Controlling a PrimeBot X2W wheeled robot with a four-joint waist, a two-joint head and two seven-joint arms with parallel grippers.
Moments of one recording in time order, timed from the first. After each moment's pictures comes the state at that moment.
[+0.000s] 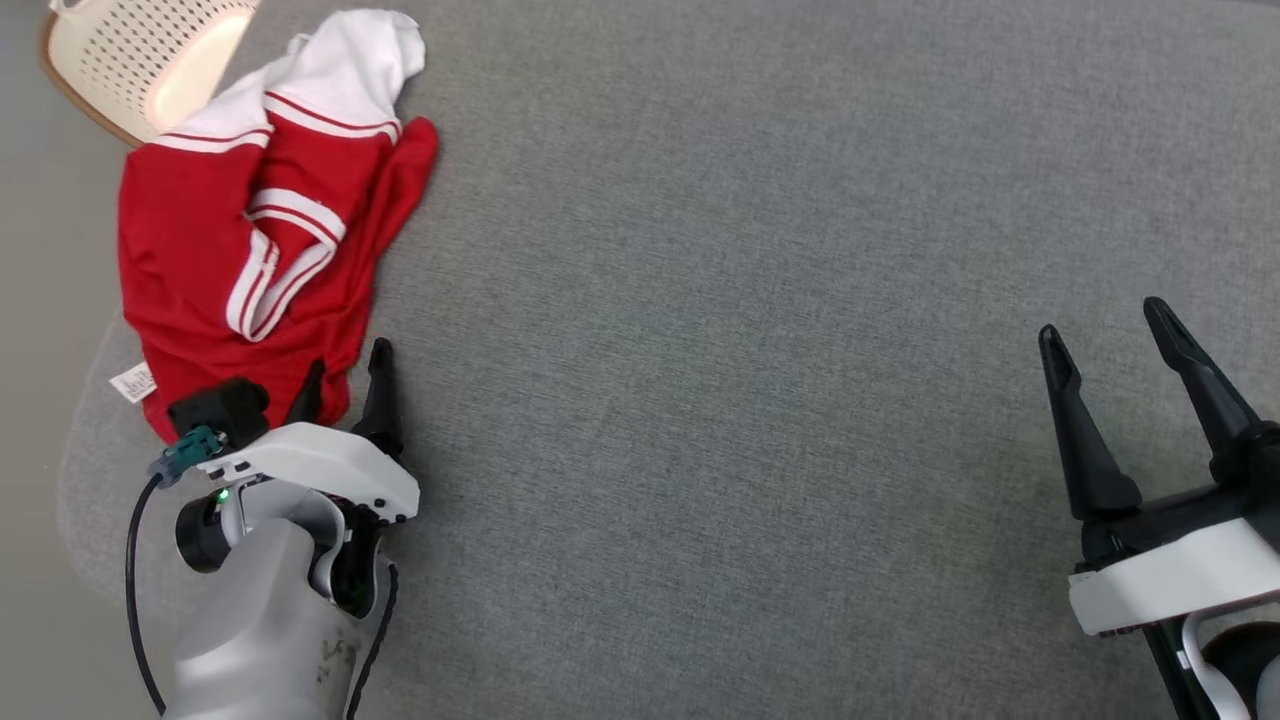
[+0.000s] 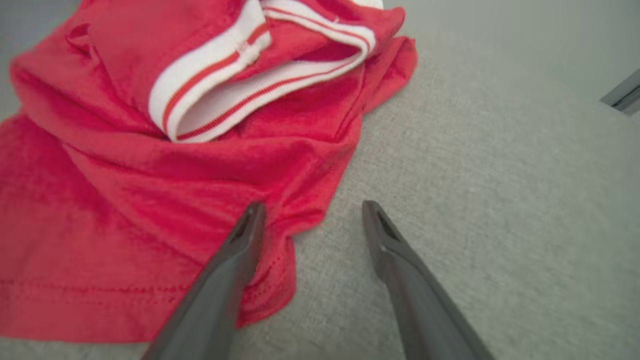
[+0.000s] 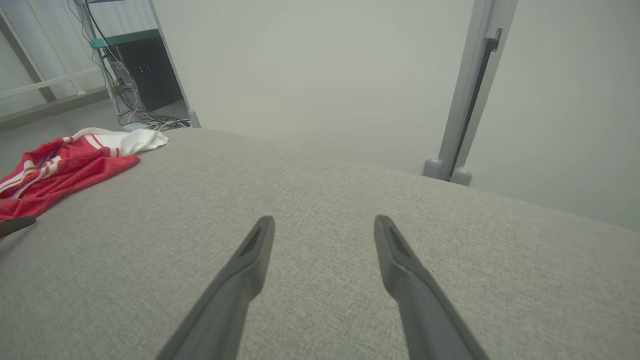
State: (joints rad) left arm -0.60 0.05 -0.13 0.95 -0.57 -0.10 -0.26; right arm -0.05 -0.18 0.05 -0.37 0.08 0.13 0.22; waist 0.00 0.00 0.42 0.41
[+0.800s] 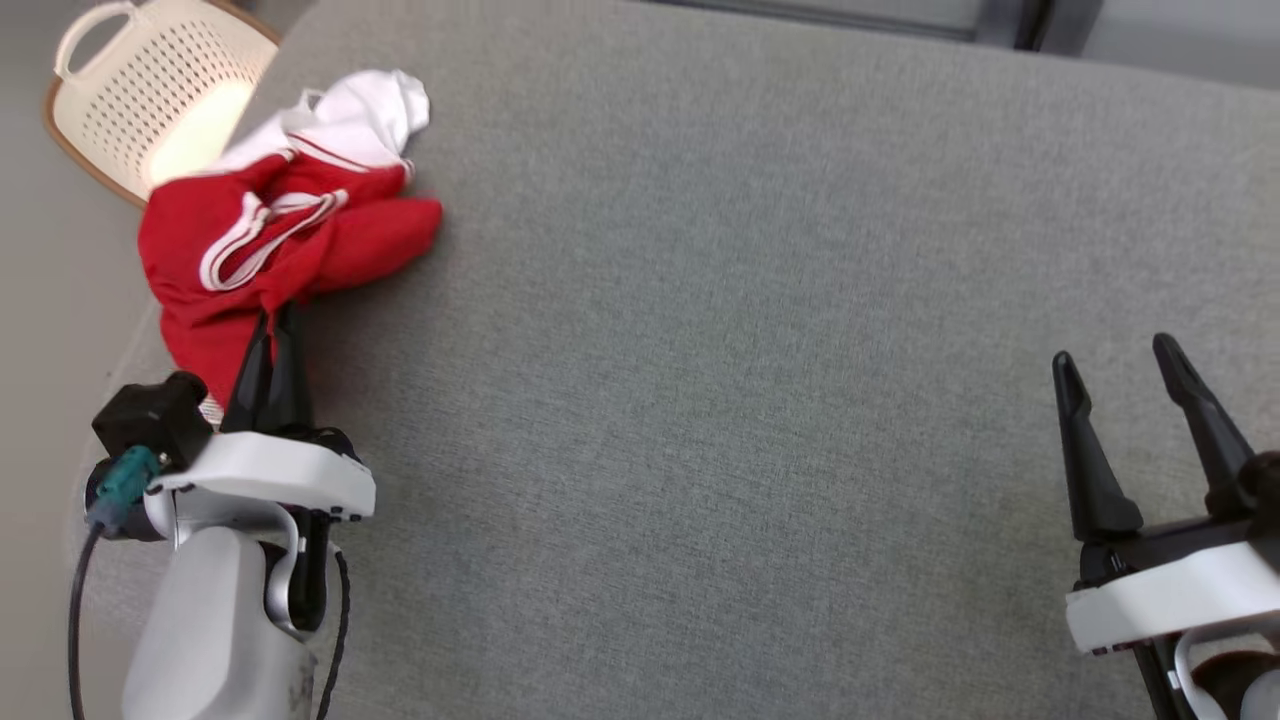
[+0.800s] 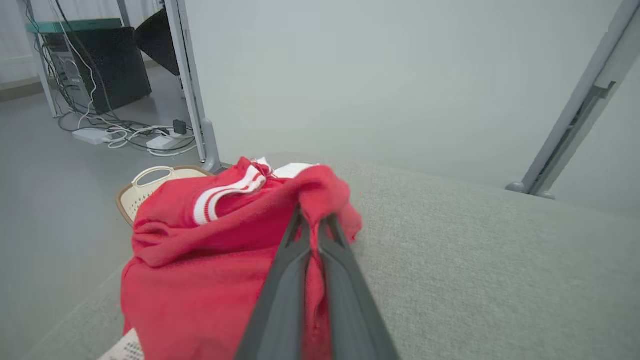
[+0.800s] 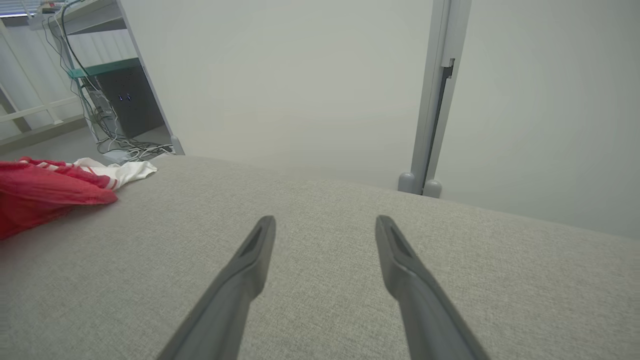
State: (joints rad) left arm -0.44 0.06 0.05 0.53 -0.30 -0.10 -0.26; right arm -0.03 -0.13 0.01 -0.31 0.10 0.13 0.16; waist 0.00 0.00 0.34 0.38
